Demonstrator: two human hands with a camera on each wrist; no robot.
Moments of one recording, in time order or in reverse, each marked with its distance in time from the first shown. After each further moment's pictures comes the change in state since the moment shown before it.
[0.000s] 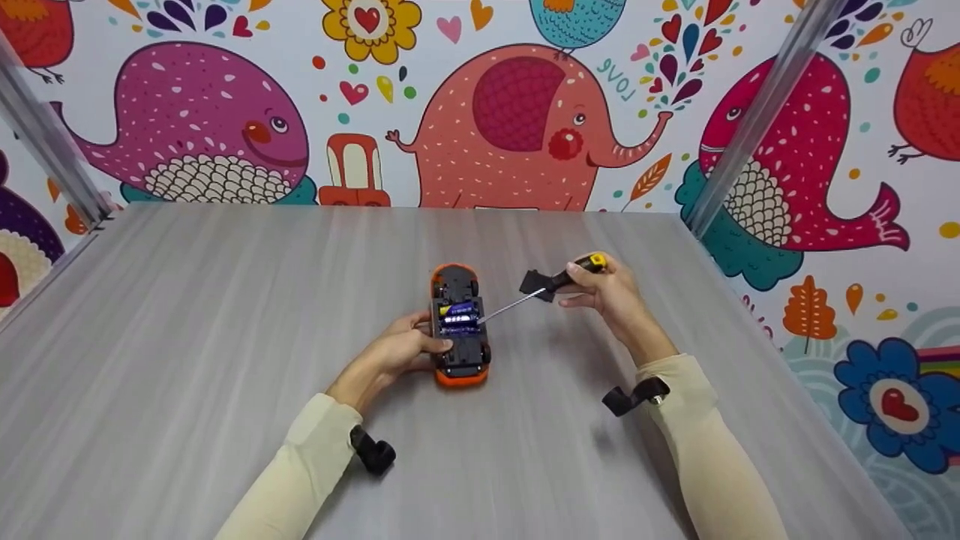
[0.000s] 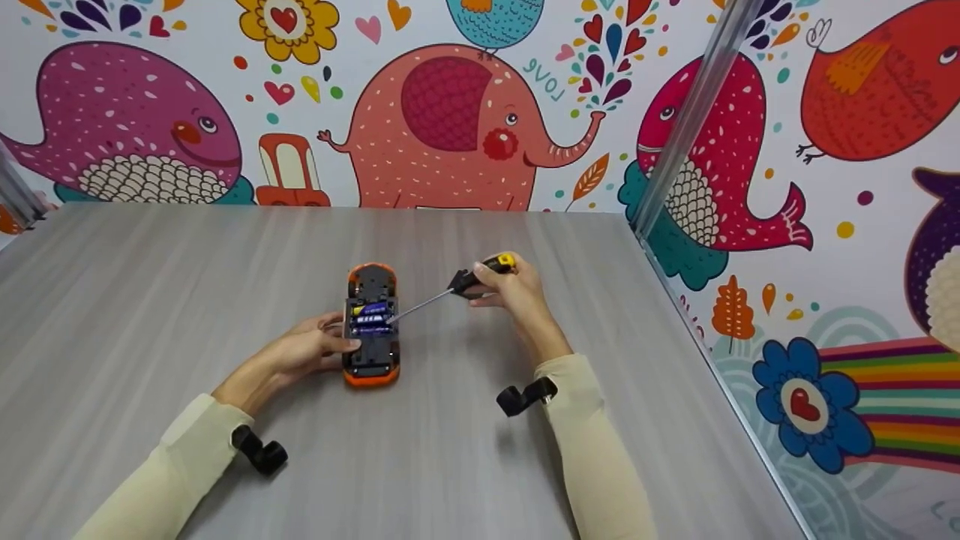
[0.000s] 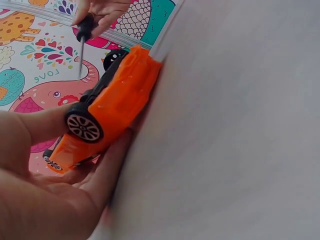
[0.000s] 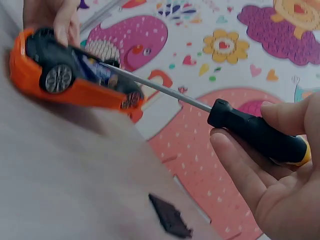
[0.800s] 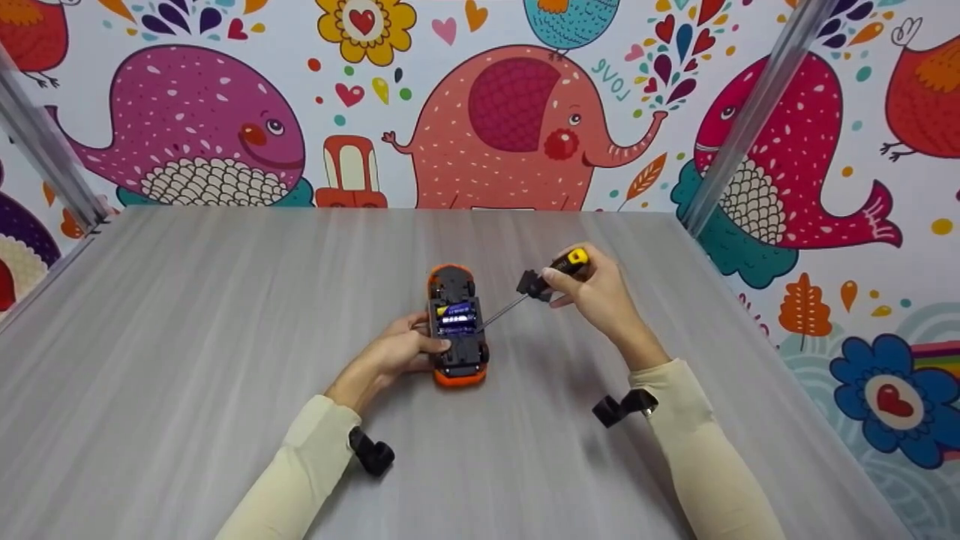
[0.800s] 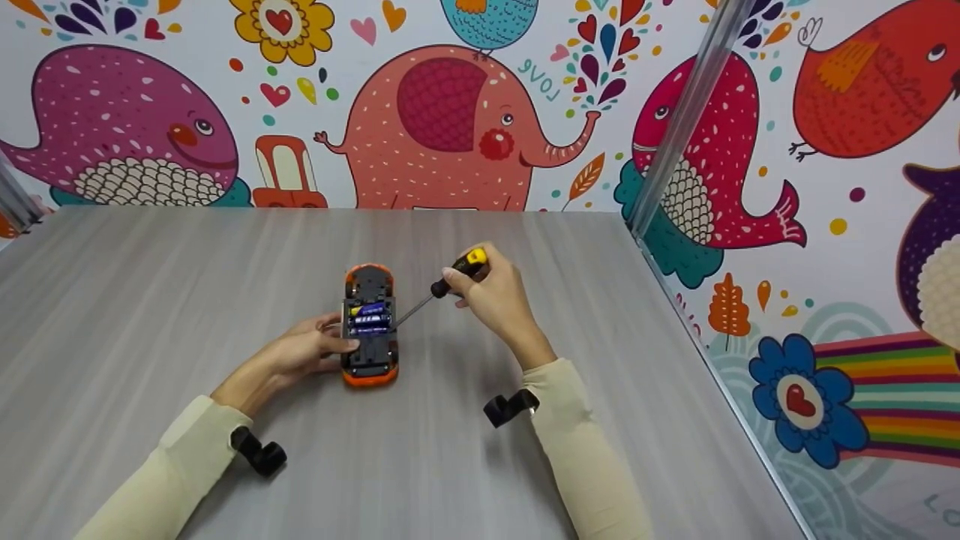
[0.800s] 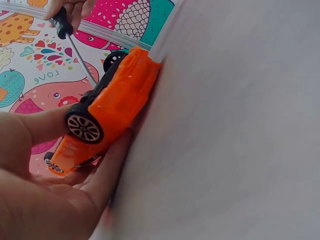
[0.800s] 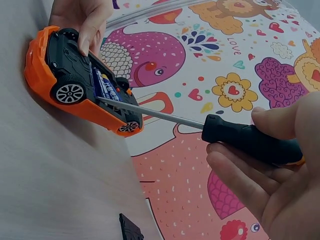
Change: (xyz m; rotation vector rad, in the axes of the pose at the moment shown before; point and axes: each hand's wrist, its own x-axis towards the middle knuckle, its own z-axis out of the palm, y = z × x) left_hand -0.001 0.000 0.001 -0.047 -0.009 0.001; right_hand -0.025 -0.021 0.029 -0.406 0.029 -0.238
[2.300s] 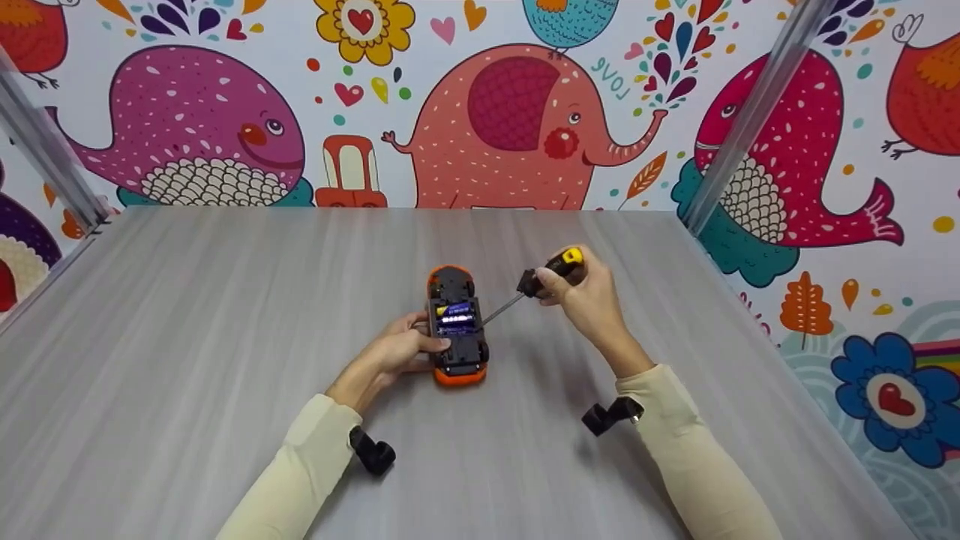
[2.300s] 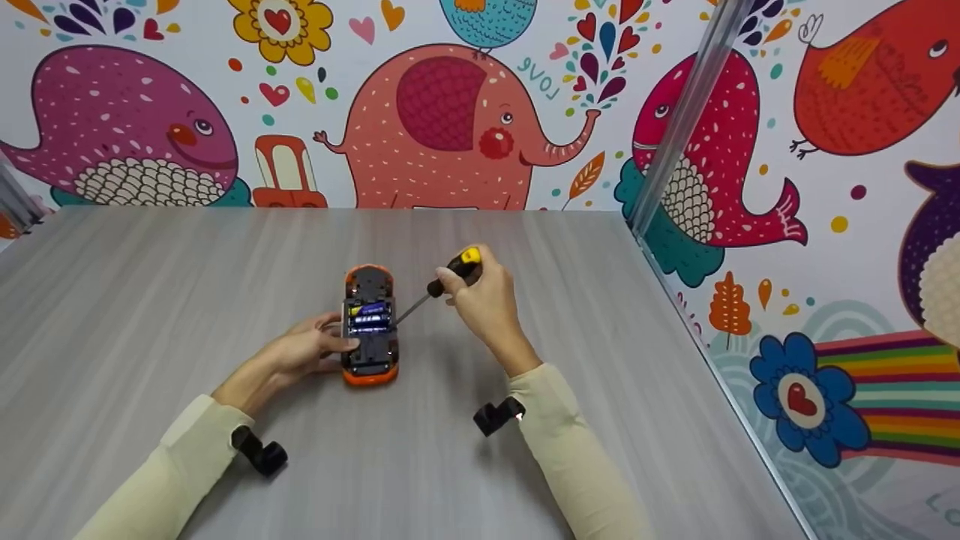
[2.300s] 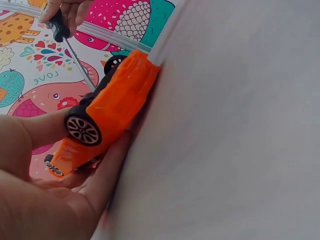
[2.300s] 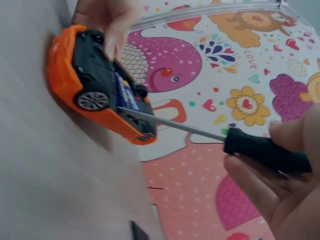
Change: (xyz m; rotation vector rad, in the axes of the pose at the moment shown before) left_hand 0.001 -0.001 0.001 0.044 0.048 -0.015; right_hand -0.002 0.004 0.017 0.039 0.114 -0.045
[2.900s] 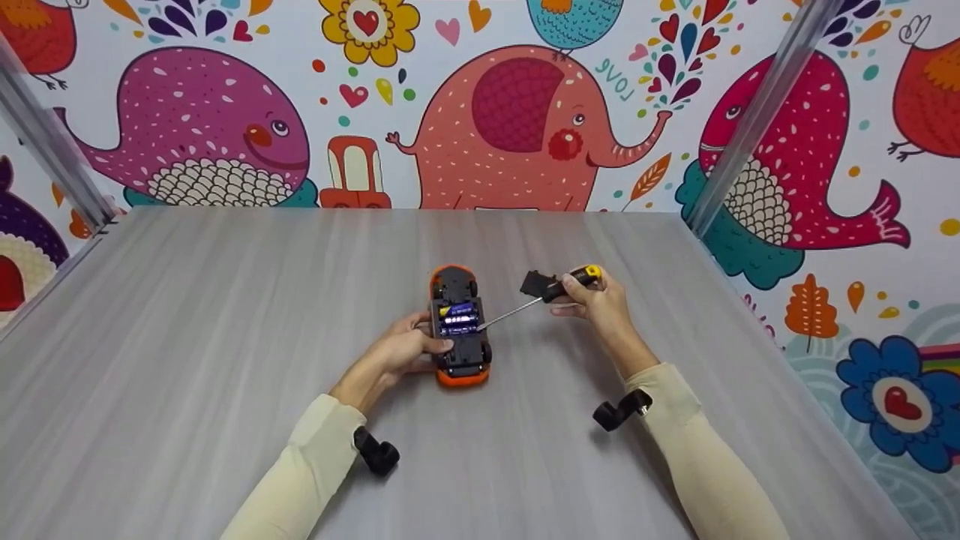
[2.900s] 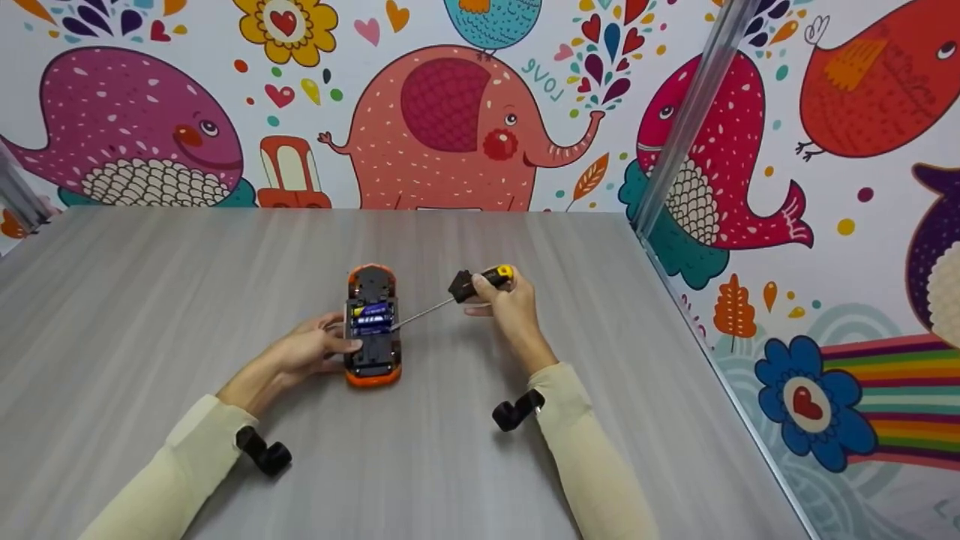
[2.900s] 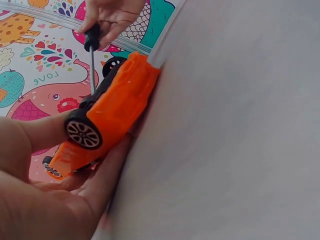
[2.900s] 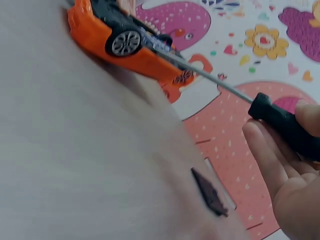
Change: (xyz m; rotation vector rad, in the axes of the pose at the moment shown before) left_hand -0.001 0.001 0.000 -0.015 0.017 -0.005; right_hand 0.015 0.055 -0.009 0.465 -0.006 0.230
